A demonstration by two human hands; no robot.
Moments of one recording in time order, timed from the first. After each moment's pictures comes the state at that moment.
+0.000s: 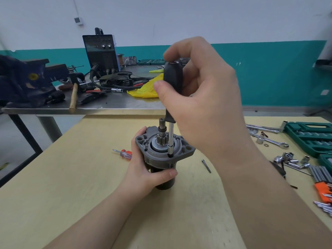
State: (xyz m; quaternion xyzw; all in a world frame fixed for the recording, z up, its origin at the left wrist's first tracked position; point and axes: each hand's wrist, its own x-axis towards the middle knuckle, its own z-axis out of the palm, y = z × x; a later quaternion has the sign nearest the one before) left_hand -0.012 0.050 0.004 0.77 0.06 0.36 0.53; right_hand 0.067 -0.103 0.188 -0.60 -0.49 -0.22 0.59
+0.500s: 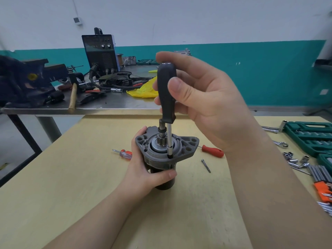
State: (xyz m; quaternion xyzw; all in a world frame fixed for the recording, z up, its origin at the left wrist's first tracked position) left_hand -0.013 0.046 0.008 0.77 0.05 0.33 0.55; right_hand 0.096 -0.110 0.185 -0.44 -0.56 0.19 0.68
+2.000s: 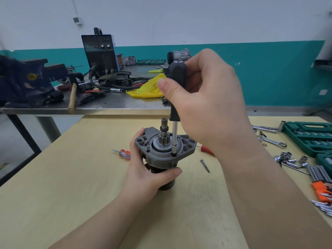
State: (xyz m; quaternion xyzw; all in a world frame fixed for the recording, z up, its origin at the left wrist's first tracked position) left_hand -0.016 0.026 0.007 0.73 0.12 0.38 0.55; right_hand 0.062 -0.111 0.198 -0.69 -0.40 -0.14 0.58
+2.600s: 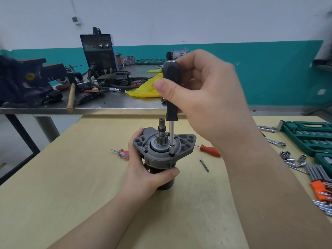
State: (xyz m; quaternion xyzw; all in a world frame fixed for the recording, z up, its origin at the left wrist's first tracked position) left_hand -0.018 0.029 0.009 0.74 0.12 0.37 0.55; right_hand 0.071 -0.115 0.199 -0.63 -0.47 -0.07 0.62
